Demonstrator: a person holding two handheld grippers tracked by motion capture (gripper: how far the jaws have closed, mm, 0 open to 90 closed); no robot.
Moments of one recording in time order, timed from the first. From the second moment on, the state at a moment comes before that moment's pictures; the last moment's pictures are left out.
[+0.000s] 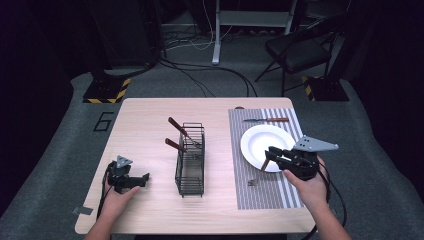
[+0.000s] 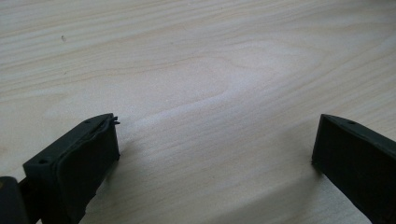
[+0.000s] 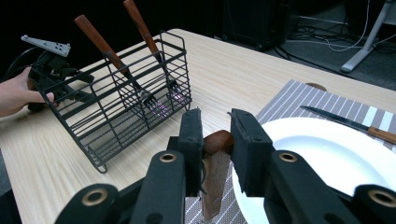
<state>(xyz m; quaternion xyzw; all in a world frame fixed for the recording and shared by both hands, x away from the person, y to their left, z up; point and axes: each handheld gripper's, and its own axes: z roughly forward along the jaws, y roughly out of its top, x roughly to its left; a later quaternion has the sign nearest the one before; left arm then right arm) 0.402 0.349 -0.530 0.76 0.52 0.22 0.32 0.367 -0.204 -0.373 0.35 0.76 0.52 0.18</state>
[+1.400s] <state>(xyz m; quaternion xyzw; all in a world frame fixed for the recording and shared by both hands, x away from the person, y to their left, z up) 0.402 0.348 -0.530 0.76 0.53 0.22 0.32 0.361 -0.270 -0.417 0.48 0.67 0.54 0.15</state>
